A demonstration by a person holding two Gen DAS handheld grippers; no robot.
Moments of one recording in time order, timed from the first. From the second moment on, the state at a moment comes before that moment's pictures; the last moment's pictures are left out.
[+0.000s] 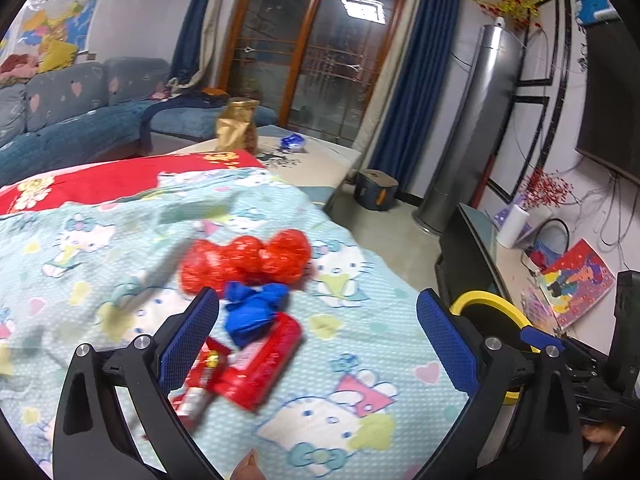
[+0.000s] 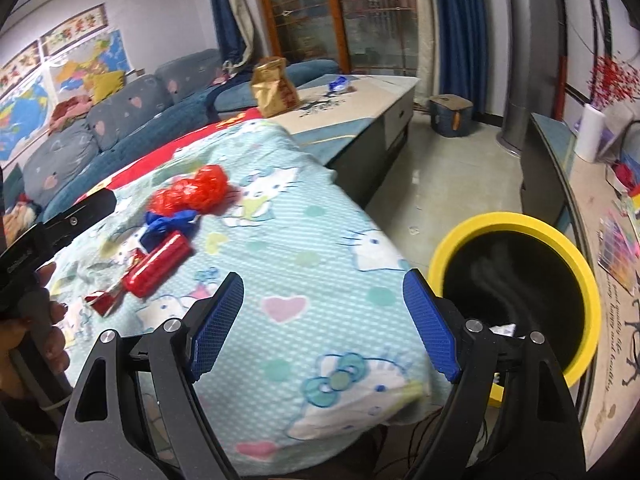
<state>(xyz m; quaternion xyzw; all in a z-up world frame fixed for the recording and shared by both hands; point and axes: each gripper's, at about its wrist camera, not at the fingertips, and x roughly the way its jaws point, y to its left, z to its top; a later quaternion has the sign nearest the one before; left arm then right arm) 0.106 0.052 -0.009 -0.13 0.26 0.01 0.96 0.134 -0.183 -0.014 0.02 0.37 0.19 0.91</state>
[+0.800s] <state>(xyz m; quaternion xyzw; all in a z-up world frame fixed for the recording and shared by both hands) 0.063 0.126 -0.033 -0.15 0.29 0.07 0.94 0.142 -0.093 -0.004 -0.01 0.36 0.27 0.89</state>
